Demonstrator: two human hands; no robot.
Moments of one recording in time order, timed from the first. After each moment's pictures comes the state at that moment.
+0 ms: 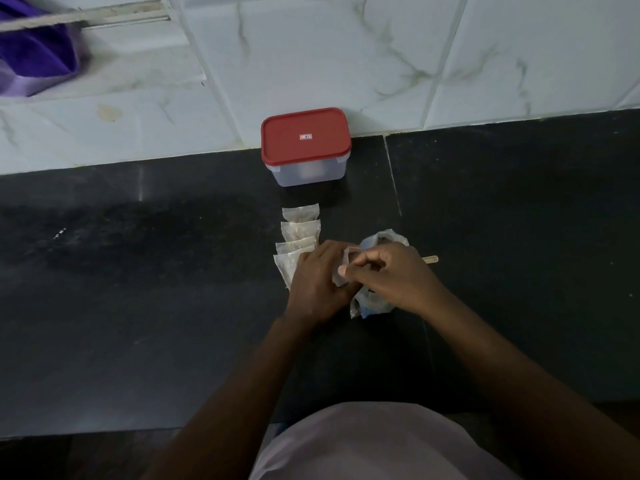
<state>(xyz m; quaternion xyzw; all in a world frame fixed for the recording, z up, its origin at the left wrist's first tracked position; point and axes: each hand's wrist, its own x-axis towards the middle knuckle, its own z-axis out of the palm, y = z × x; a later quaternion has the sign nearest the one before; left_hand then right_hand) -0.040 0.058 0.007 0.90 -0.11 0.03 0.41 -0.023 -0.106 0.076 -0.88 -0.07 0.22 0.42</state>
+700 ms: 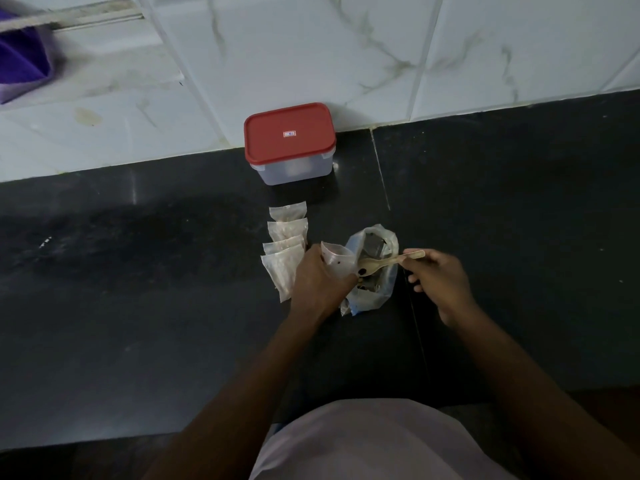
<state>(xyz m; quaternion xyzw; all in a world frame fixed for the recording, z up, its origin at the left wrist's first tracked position) -0.040 0.032 0.009 0.85 0.13 -0.10 0.49 -0.028 -0.177 0.011 -0.75 0.28 0.16 0.58</state>
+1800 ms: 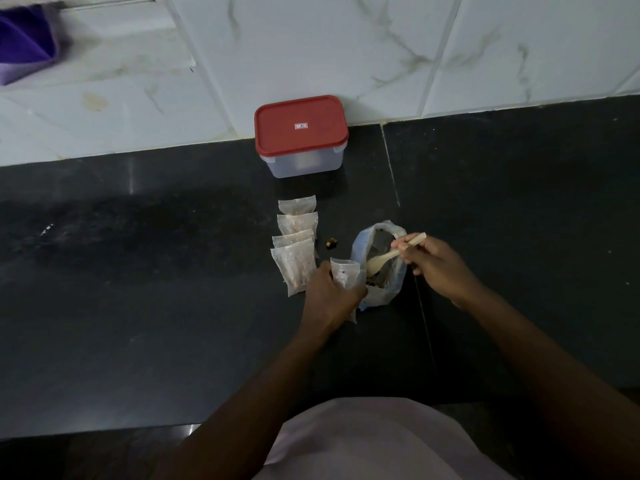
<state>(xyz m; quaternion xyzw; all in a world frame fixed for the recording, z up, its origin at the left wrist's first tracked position) -0.065 0.034 -0.004 0.79 0.18 -0.16 0.56 -0.010 -0.175 0.017 -0.80 0.06 0.22 0.55</state>
